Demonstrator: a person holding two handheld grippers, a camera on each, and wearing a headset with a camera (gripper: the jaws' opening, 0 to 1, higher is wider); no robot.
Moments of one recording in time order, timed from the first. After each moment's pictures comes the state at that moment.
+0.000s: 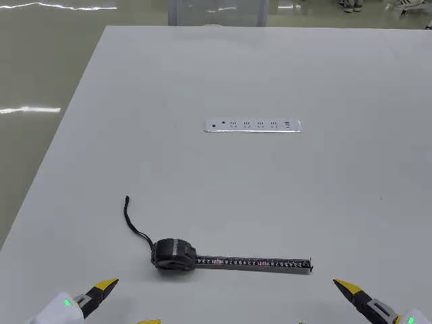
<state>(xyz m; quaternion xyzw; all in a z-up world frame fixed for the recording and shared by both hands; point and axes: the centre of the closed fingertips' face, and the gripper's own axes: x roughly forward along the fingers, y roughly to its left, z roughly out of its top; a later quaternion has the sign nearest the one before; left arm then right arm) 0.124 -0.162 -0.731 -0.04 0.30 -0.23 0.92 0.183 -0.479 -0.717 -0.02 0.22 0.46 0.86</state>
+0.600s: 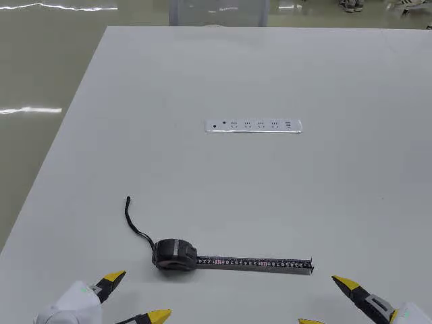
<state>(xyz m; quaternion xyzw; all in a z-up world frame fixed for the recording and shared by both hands) 0.142 -0.171 -0.733 -0.04 0.32 -0.22 0.92 0.190 -0.477 -0.722 -0.02 0.23 0.46 0.86</state>
